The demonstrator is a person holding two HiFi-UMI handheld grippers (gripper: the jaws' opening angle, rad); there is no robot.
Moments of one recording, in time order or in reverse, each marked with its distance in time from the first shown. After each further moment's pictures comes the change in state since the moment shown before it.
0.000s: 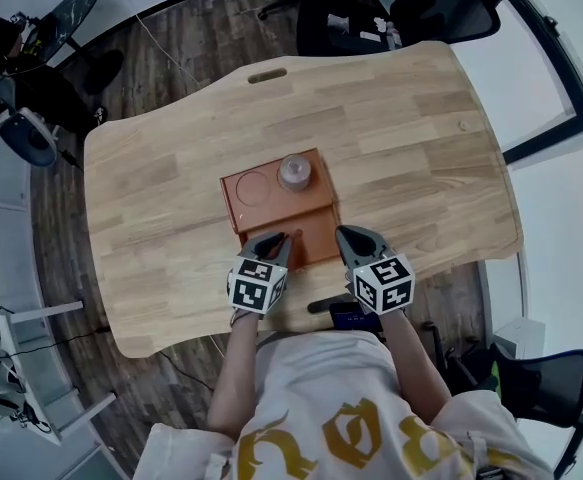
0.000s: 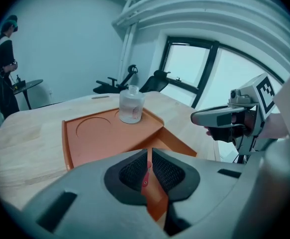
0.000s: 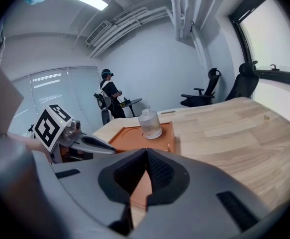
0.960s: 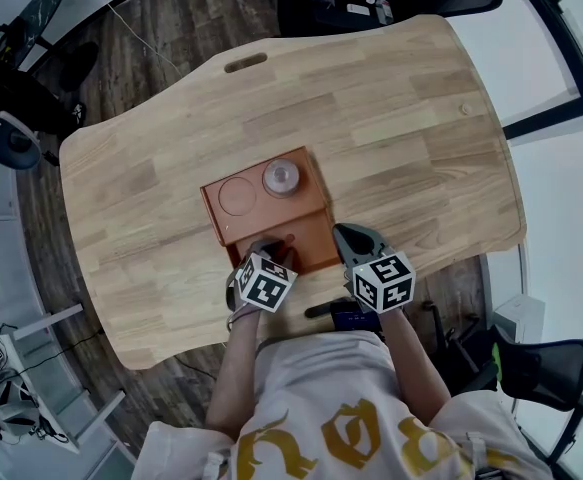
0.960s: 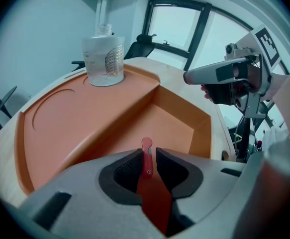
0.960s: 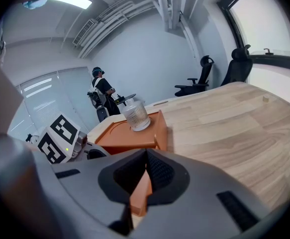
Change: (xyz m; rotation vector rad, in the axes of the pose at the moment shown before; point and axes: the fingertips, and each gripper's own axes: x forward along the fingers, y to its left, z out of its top) left arm 0.064 -0.001 -0.059 0.194 0.358 -0.080; right arm 0.028 -0.034 -0.021 0.108 0.063 -0.018
